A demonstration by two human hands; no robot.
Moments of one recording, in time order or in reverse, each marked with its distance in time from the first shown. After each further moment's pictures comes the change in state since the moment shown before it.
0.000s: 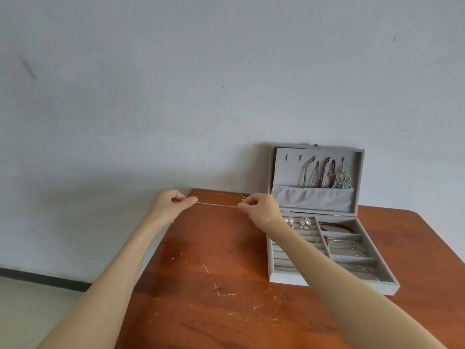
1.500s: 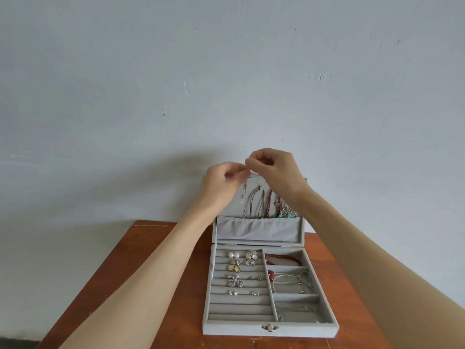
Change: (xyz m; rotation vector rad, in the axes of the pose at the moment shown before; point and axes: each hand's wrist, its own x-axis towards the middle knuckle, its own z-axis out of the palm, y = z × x) left_hand 0.002 0.197 0.130 -0.304 -0.058 0.402; right_hand 0.026 -0.054 -0.167 0.131 0.127 -0.351
